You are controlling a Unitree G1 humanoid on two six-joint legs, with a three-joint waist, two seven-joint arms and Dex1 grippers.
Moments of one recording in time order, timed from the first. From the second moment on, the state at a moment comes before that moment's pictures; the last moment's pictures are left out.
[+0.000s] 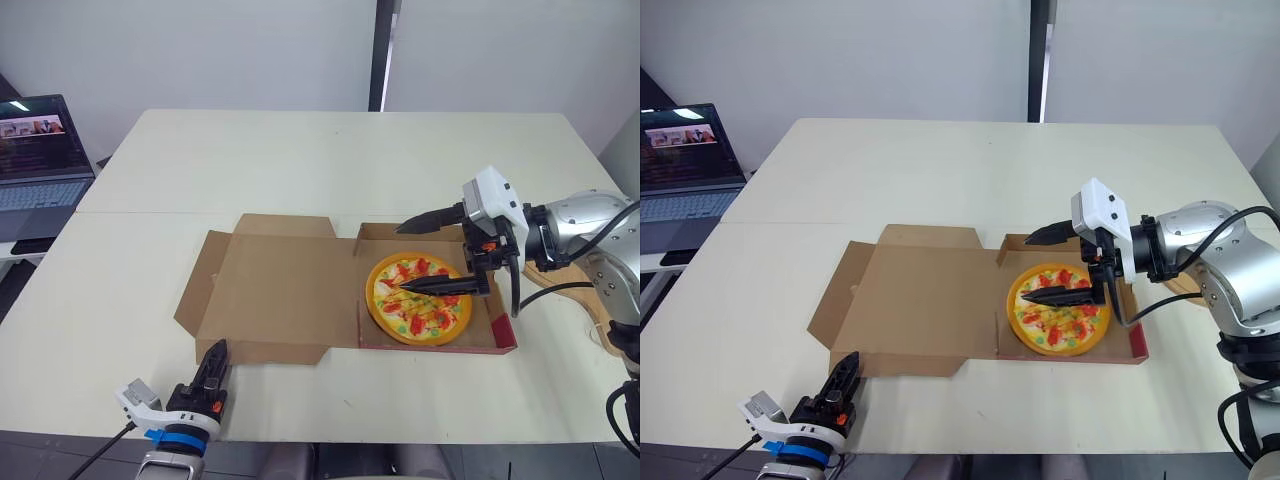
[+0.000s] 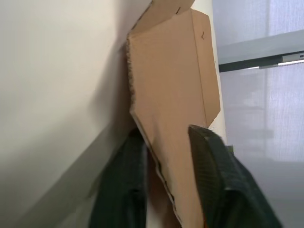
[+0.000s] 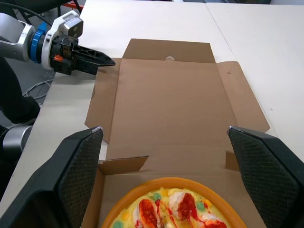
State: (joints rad) left arm 0.64 0.05 0.27 -0.57 -1.50 0.41 0.00; right arm -0.67 -0.86 0.10 -0.34 0.57 0.70 1.22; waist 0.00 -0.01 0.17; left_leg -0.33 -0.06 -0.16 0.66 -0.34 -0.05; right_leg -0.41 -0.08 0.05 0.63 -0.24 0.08
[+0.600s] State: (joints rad) left arm 0.49 0.28 0.33 -0.56 -1.43 0.45 -0.06; right arm -0.63 -0.84 0.05 -0.27 0.45 0.62 1.03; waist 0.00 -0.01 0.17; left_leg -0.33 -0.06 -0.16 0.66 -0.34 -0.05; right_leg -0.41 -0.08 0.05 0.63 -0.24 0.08
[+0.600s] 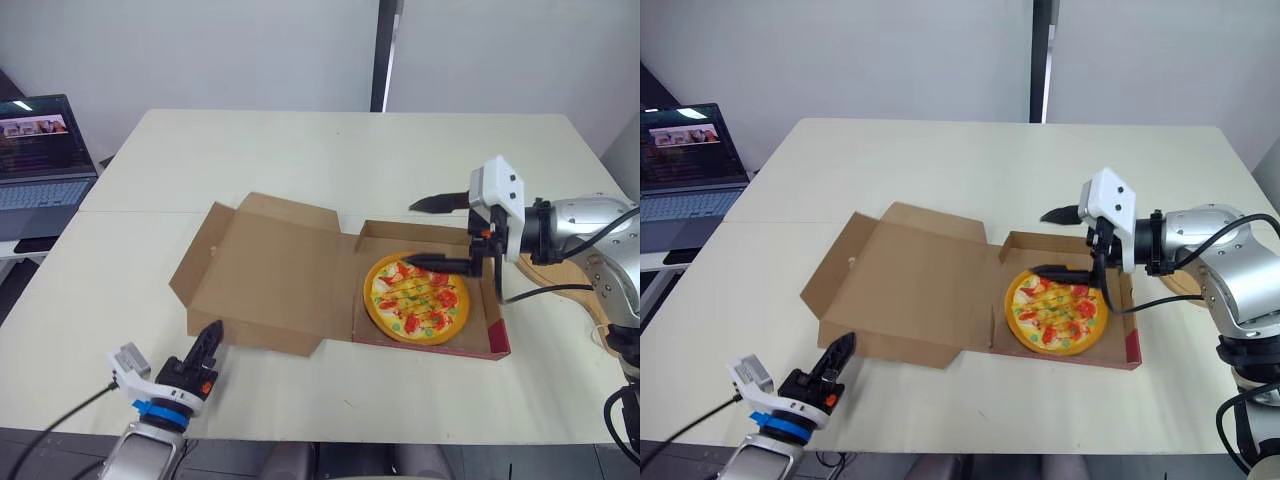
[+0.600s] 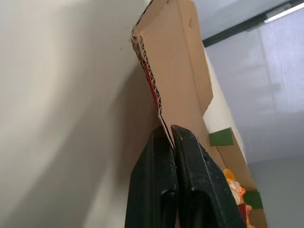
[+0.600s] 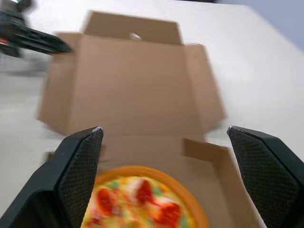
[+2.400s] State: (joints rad) left arm -0.30 0.74 0.28 -0.22 -1.22 0.67 -0.58; right arm -0.51 -0.90 0.12 0.25 0.07 0.12 1.23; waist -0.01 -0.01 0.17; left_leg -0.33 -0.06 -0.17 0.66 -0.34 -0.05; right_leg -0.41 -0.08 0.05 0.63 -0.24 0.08
